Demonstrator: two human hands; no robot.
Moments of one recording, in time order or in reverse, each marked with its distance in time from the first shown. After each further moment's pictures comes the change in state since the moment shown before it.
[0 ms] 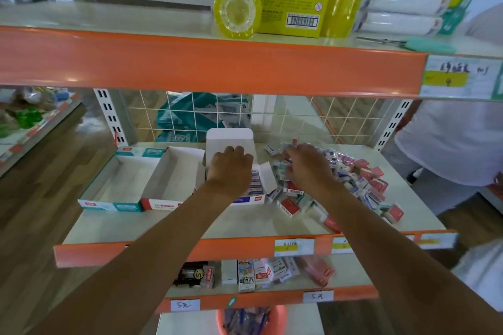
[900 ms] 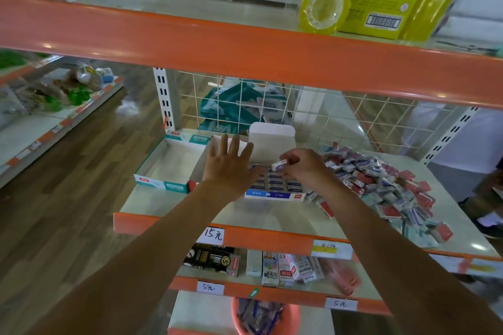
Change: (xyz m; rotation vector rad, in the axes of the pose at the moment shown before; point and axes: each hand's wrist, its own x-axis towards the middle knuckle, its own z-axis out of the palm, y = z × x) left_hand -0.046 -0.074 0.017 -0.095 -0.085 -0.180; right_hand 0.026 -0.077 0.021 0.785 -0.247 0.150
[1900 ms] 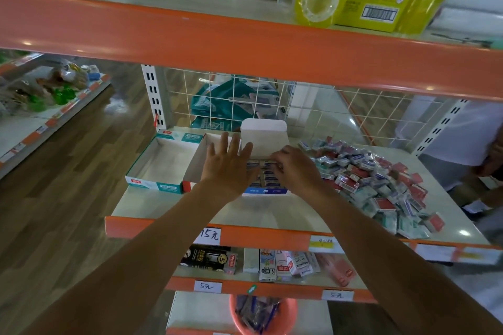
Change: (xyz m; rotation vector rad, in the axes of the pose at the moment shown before) left_hand 0.006 0.003 0.009 0.007 0.015 0.070; right_hand -0.003 0.011 0.019 -0.595 0.127 -0.319
